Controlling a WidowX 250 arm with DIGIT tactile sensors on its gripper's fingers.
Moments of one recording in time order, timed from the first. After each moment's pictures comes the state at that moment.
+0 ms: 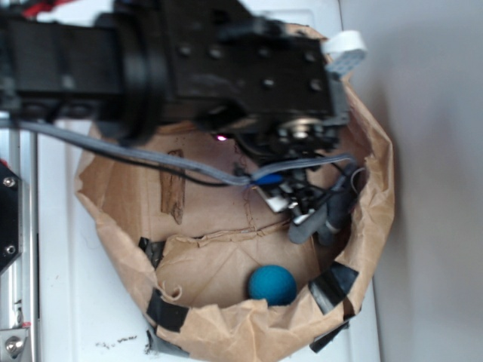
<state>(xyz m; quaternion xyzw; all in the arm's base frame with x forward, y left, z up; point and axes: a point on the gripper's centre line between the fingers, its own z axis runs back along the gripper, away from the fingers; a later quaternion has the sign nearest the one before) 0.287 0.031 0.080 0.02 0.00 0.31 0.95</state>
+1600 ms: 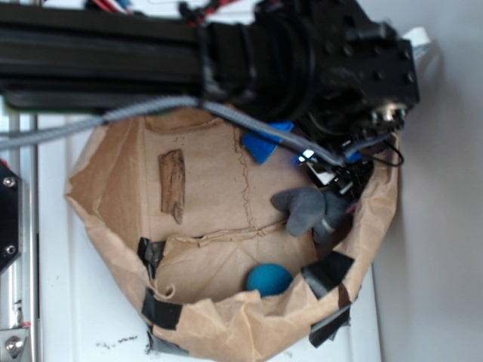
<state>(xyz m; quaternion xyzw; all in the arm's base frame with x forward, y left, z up) 0.322 0.061 0.053 0.03 0.01 0.32 0.95</state>
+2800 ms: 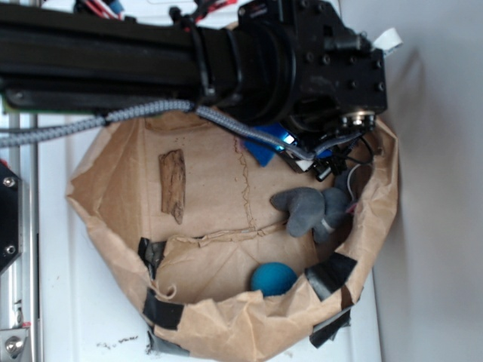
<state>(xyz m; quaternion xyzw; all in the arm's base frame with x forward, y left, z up) 0.315 0.067 0.028 0.08 0.02 0.35 0.93</state>
